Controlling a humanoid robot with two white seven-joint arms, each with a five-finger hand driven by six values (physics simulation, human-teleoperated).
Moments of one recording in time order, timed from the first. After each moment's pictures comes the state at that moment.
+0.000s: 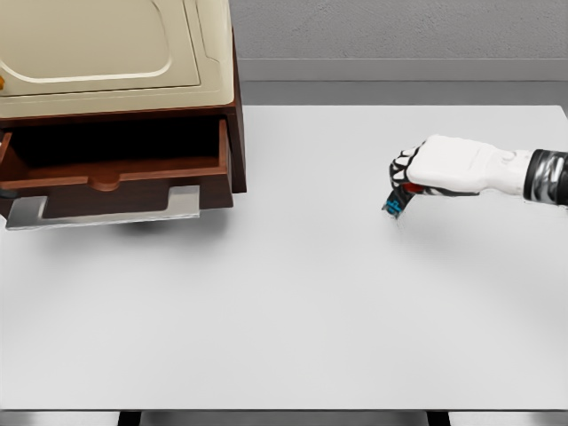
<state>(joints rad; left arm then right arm) -0.72 1.73 -0.97 -1.73 0.64 -0.61 -0.61 -0.60 -0.80 0.49 -1.60 0.46 -0.61 0.61</state>
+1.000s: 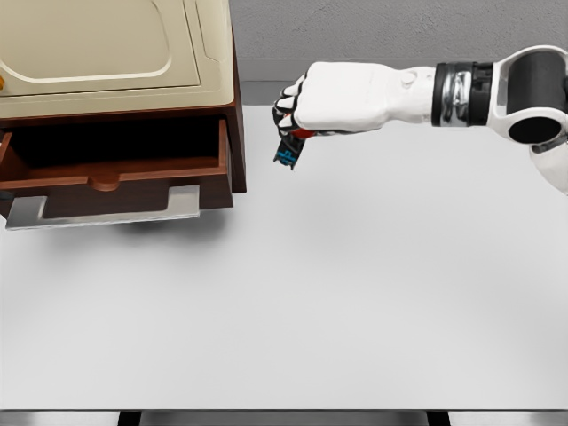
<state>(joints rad) -0.72 1.74 -0.98 -1.72 0.63 -0.61 -0.61 -1.02 -0.60 0.76 -1.61 0.38 -0.61 0.61</state>
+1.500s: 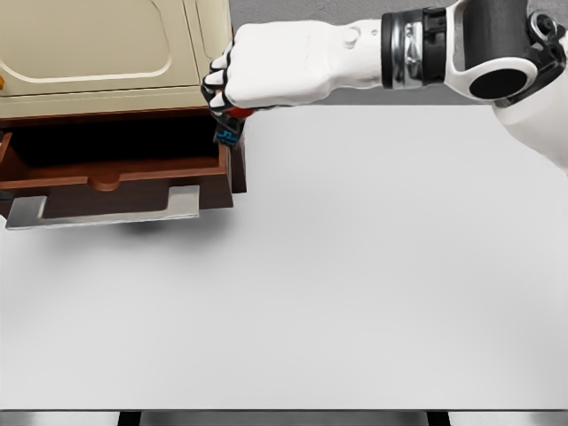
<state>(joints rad) -0.72 1.74 -0.98 -1.72 0.63 -0.61 -0.61 -1.22 -0.48 0.87 -1.59 0.34 -0.61 0.61</state>
